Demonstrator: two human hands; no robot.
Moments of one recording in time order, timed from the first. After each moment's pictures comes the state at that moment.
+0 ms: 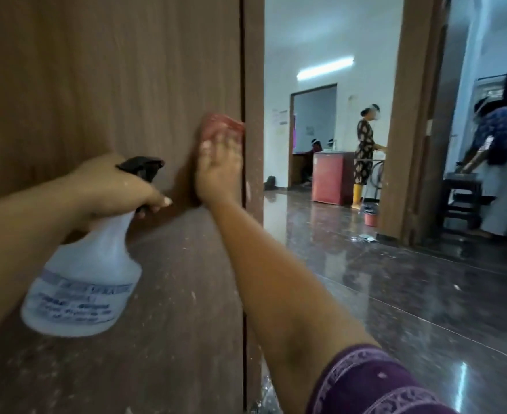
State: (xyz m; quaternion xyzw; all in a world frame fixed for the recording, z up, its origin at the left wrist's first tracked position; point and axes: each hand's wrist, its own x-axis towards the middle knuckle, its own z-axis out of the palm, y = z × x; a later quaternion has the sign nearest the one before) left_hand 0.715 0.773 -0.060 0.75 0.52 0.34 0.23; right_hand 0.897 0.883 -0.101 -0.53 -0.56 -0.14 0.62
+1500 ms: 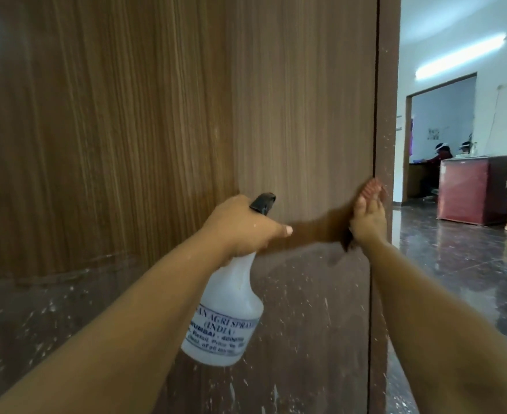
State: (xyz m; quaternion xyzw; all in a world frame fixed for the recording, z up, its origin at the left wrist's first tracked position) left_hand 0.641 0.720 -0.079 0.75 0.53 0.35 0.19; right_hand 0.919 0.878 -0.151 -0.60 -0.44 0.09 0.66
